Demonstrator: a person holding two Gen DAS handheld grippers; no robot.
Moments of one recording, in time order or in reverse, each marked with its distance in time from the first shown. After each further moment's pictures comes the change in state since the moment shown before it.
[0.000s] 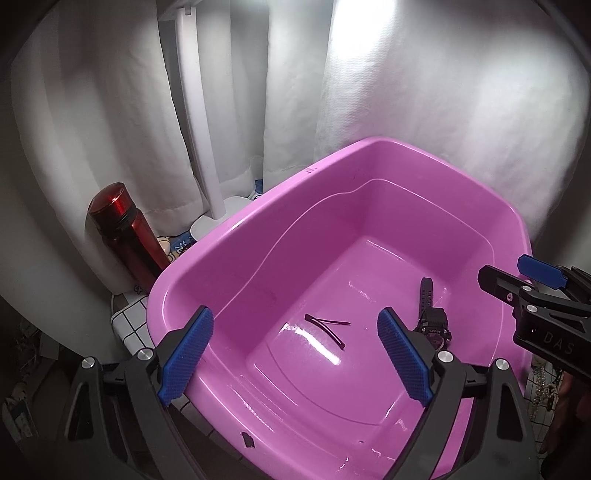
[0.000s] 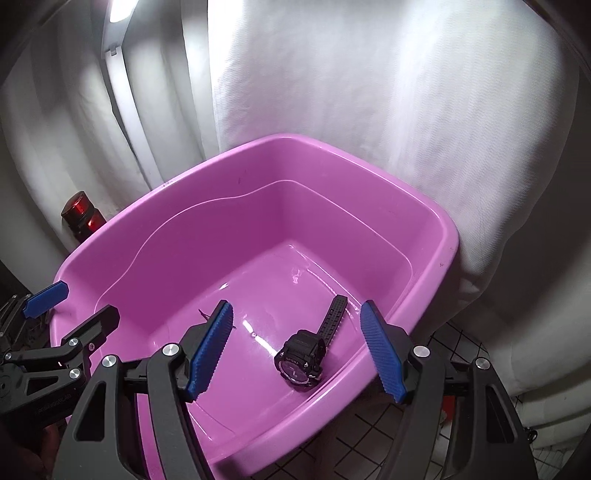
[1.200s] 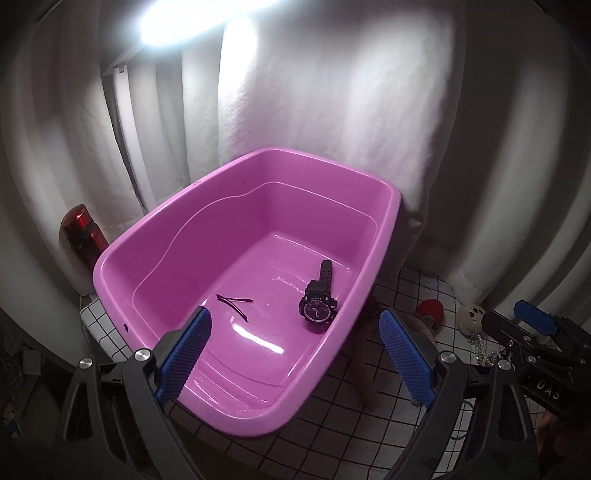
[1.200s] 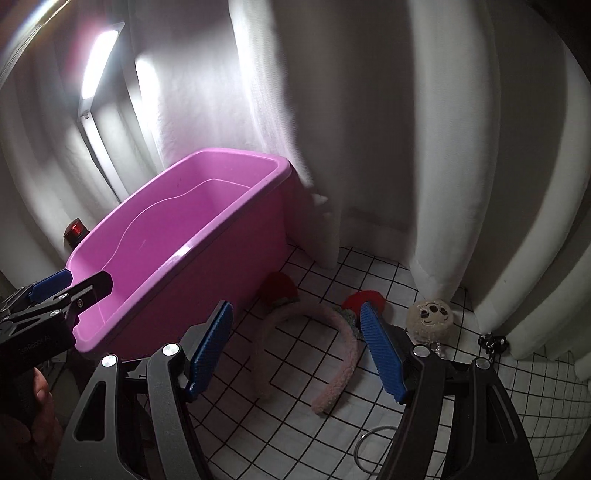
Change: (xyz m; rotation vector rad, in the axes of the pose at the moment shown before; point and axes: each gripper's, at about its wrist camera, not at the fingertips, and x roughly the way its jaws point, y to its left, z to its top) left arm -0.084 -0.098 -0.039 0.104 -0.060 -0.164; right arm -0.115 -0.104 -0.128 0.233 -0.084 -0.071
